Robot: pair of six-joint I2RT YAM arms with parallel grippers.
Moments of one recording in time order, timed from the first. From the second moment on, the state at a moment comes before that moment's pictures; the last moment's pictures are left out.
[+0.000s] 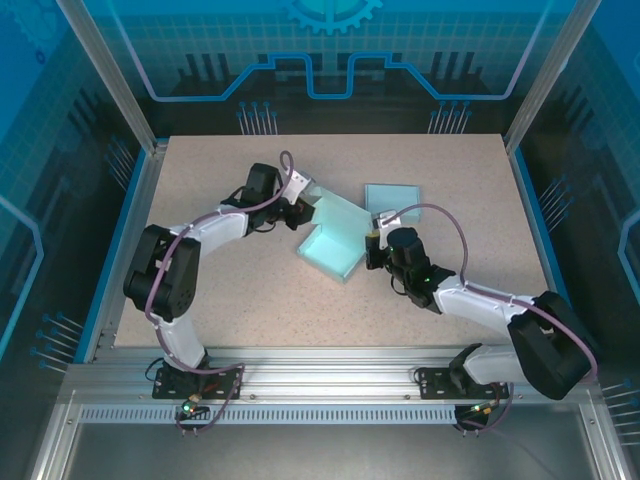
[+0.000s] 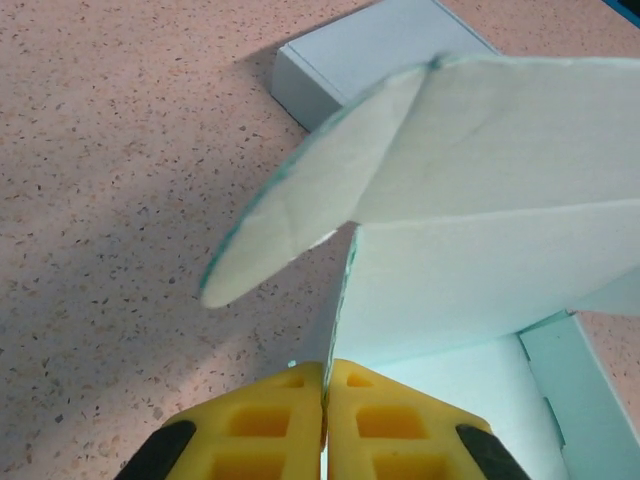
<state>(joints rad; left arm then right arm) -0.32 1.80 1.16 -0.07 0.52 0.09 0.61 1.30 0.55 0.28 0.19 0.22</state>
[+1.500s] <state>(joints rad) -0.73 1.60 0.64 0.50 -0.34 -0.52 0.70 1.55 0.60 0.47 0.53 0.34</state>
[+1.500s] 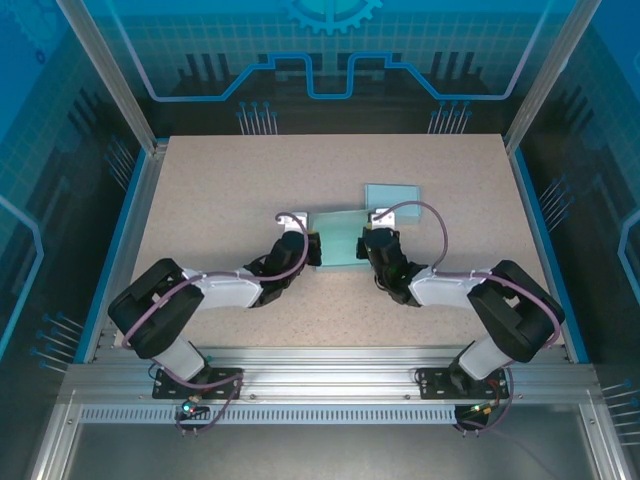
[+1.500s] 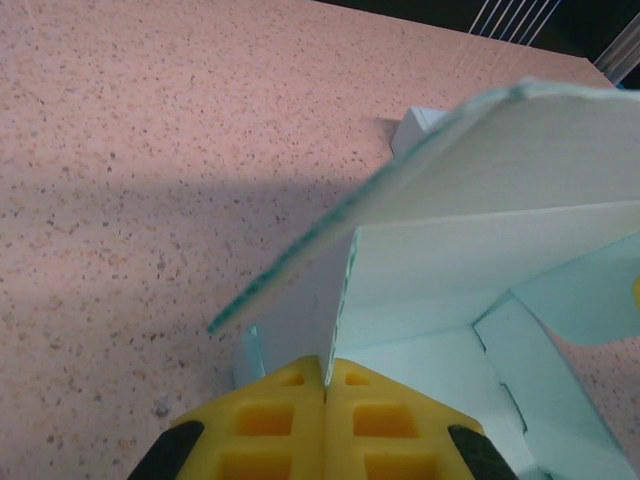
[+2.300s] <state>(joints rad) -0.77 1.64 0.50 0.67 -0.31 -0.57 0.77 1.51 0.48 0.46 0.55 0.44</state>
